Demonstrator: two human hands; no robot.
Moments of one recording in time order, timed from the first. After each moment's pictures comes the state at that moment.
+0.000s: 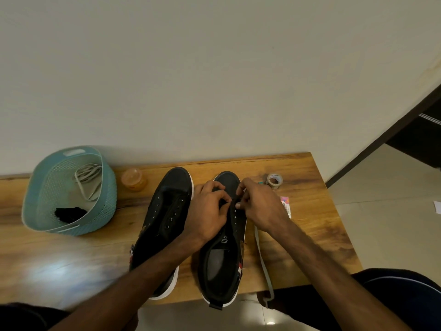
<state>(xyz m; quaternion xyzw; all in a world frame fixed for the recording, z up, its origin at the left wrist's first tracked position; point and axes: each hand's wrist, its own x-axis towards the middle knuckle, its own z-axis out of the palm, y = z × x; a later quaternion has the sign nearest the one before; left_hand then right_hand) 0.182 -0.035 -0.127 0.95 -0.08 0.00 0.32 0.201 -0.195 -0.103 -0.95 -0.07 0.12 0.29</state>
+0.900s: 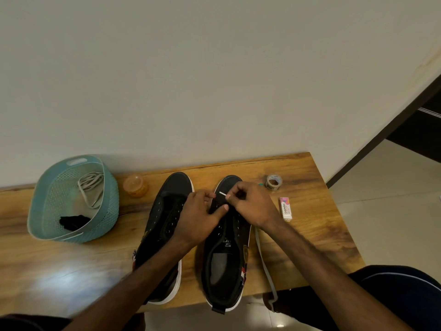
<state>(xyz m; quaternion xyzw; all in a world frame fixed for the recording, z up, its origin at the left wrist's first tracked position) 0.178 -0.013 -0.131 0.88 0.04 -0.11 0.46 0.205 -0.183 -0.111 -0.89 -0.04 0.09 0.44</state>
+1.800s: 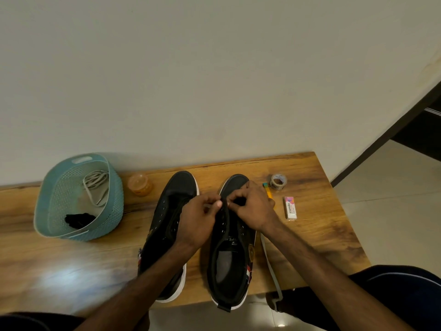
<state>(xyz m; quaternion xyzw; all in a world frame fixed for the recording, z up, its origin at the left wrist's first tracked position) 0.167 -0.013 -0.126 0.85 0.06 -0.05 0.52 0.199 -0.174 -0.115 -0.93 -0.01 0.12 0.35</state>
